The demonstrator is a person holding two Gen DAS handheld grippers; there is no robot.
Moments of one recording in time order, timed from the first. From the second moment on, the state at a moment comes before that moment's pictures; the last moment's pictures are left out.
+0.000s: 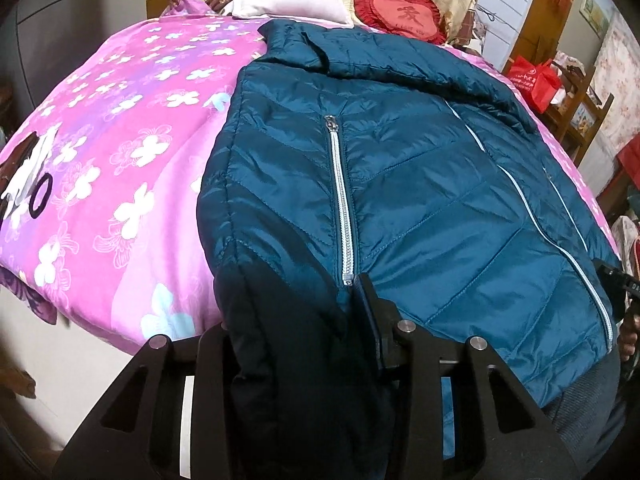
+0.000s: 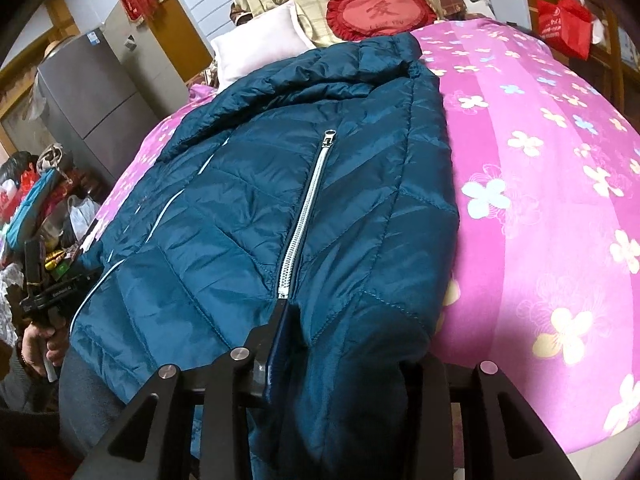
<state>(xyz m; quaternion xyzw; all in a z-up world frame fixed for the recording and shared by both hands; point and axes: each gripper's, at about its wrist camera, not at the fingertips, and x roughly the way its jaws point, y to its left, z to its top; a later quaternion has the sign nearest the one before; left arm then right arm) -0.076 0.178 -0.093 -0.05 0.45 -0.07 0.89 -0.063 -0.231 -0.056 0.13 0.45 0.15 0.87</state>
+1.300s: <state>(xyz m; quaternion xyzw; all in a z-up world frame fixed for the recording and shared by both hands) -0.064 0.264 -0.047 -0.16 0.40 -0.12 0.89 -0.149 -0.230 -0.006 0.24 0.32 0.12 0.91</state>
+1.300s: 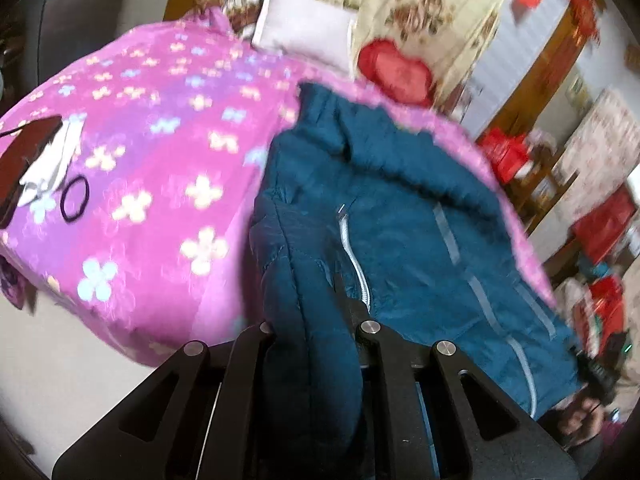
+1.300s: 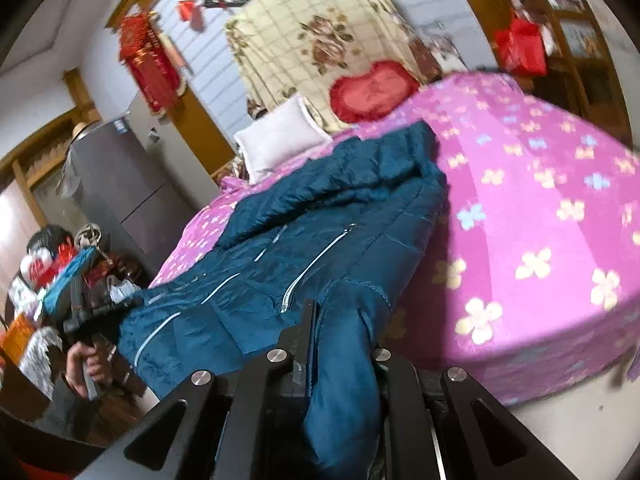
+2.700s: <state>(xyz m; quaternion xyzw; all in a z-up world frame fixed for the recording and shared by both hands) -0.108 0.258 -0.018 -0.10 0.33 -0.16 0.92 -0.196 -0.207 0.002 0.20 0.26 0.16 0.93</state>
